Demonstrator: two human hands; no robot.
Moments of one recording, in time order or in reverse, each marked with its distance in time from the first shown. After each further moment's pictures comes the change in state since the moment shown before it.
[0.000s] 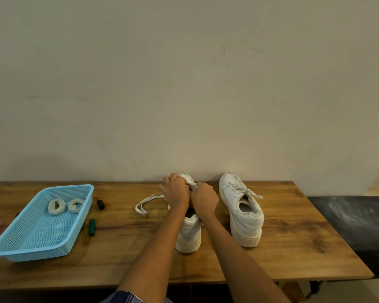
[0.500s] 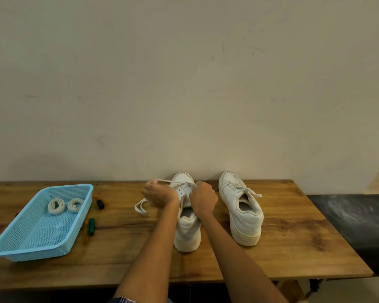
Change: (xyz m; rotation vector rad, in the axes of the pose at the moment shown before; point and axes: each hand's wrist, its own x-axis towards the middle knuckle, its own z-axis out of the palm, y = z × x) left_hand 0.002 -0.007 -0.021 -0.754 0.351 -0.780; right_hand -0.001 0.001 0.002 -0.028 -0.005 0.004
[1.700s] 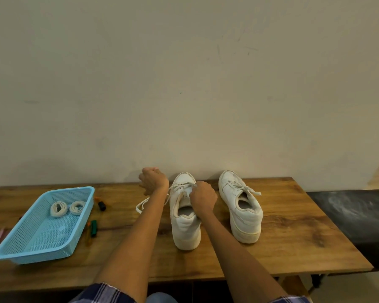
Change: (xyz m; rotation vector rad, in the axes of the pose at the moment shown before) left_hand 0.025 0.031 -0.012 0.225 -0.211 0.151; right_hand -0.001 0.000 -0.002 -0.031 0.013 -0.037
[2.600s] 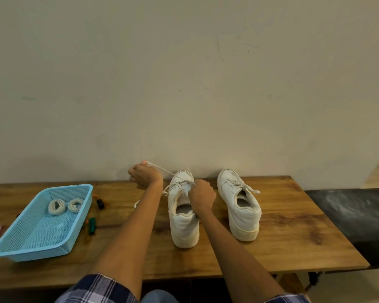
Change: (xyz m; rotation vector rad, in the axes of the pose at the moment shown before) left_hand 0.013 0.006 -0.008 -0.075 0.125 -0.045; right_hand -0.001 0.000 0.000 0.007 -0.003 0.001
